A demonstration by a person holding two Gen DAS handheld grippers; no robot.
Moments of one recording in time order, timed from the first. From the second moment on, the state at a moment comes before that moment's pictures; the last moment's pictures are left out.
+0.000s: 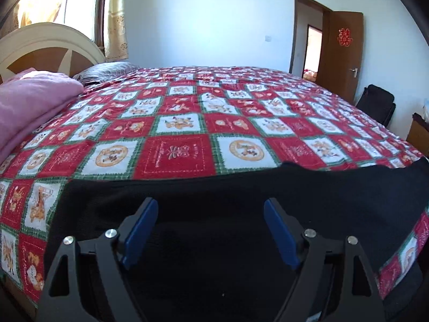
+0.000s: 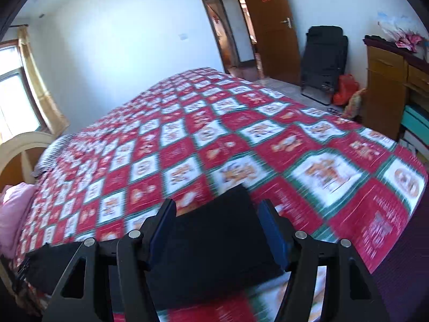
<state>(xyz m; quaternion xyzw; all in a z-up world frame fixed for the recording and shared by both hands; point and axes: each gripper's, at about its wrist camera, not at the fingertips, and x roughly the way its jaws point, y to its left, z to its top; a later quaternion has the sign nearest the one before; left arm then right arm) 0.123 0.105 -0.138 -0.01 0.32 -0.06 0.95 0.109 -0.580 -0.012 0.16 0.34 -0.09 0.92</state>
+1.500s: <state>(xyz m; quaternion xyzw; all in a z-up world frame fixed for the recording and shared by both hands) 0.111 0.095 -0.161 -0.01 0.33 -0.01 0.94 0.085 -0.603 -0.061 0.24 0.36 -0.05 0.90</state>
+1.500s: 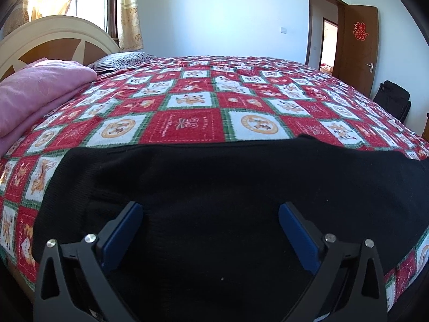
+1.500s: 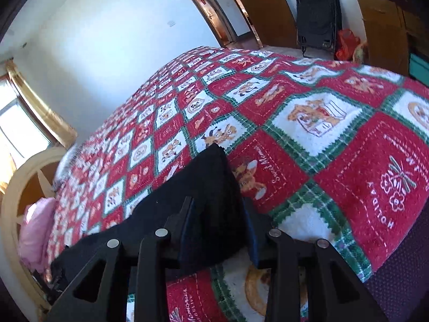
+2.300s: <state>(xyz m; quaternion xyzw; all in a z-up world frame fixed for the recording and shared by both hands) 0.098 0.074 -0.130 -0.04 0.32 -0.06 0.94 0.062 -0.538 0.001 0.14 0.27 -0.02 0.95</state>
